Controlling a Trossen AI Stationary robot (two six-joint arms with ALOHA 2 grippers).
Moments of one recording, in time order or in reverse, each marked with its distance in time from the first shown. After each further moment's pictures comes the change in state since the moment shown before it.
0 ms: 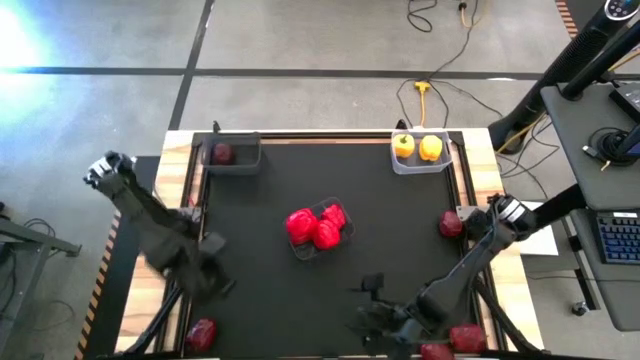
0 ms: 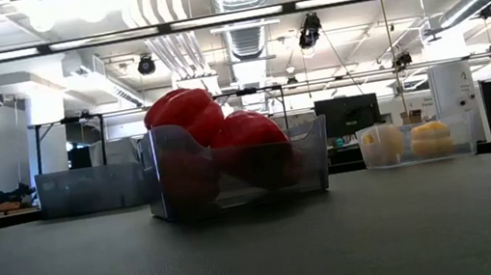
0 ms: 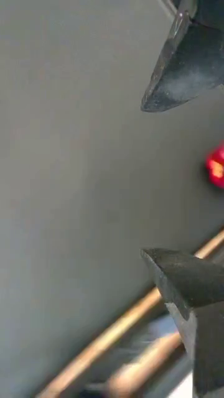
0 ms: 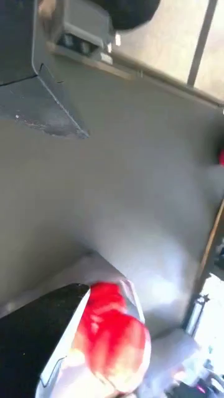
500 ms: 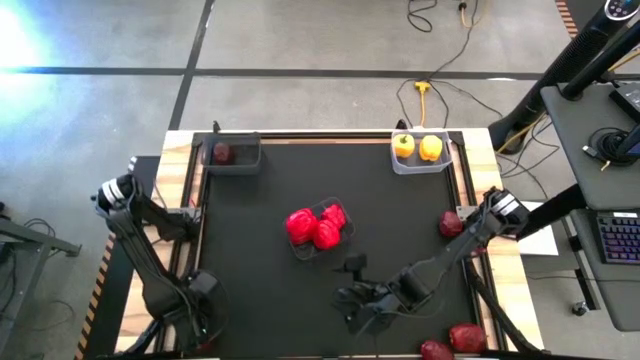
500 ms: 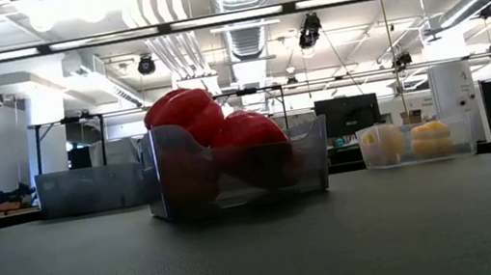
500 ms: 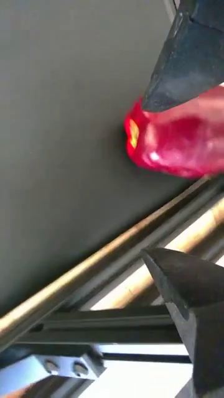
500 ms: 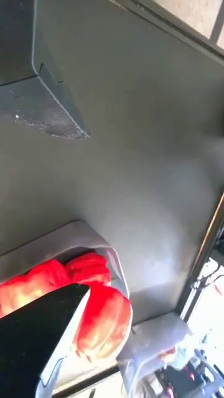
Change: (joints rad) left arm -0.219 0.281 0.005 0.190 0.304 -0.288; right arm -0.141 0.000 0.000 0.054 -0.071 -0.189
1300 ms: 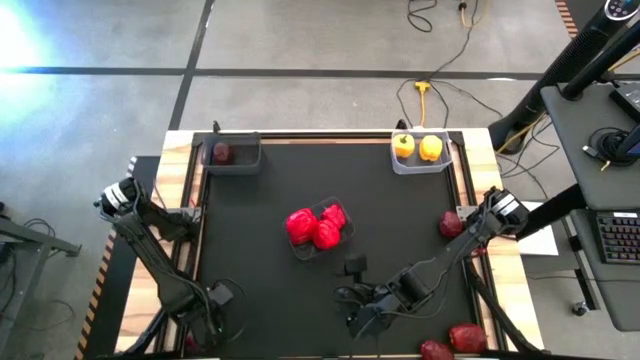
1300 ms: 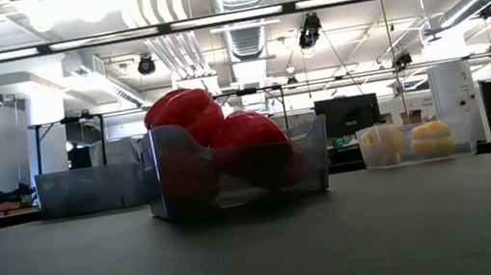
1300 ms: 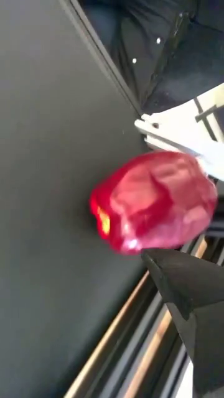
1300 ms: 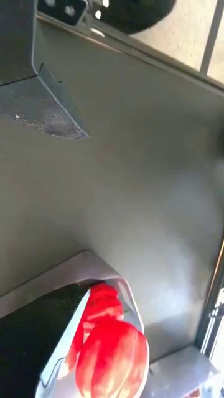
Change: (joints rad) left arm 0.094 0.044 0.000 0.232 0.104 0.250; right arm 0.004 0.000 0.000 -0.010 -0.095 0.107
